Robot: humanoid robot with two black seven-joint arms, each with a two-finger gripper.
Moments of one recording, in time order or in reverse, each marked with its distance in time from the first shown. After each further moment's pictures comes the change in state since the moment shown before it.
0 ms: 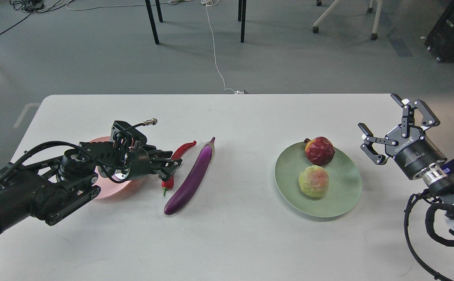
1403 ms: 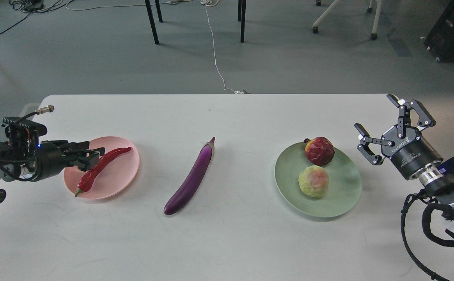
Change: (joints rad) left arm 0.074 0.439 0.001 -0.133 -0.292 0.095 -0.036; right arm 0.003 0.011 -0.004 0.006 -0.003 -0.001 0.000
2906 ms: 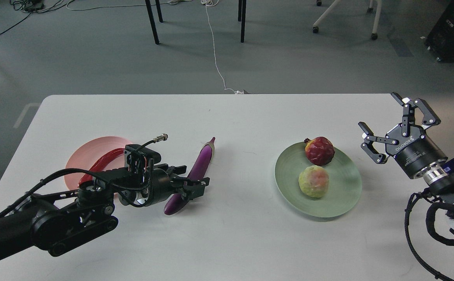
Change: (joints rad) left arm 0.025 -0.408 0.077 -0.186 0.001 -0.008 0.302; right arm -0.001 -0.015 0.007 0.000 0.000 0.001 0.000
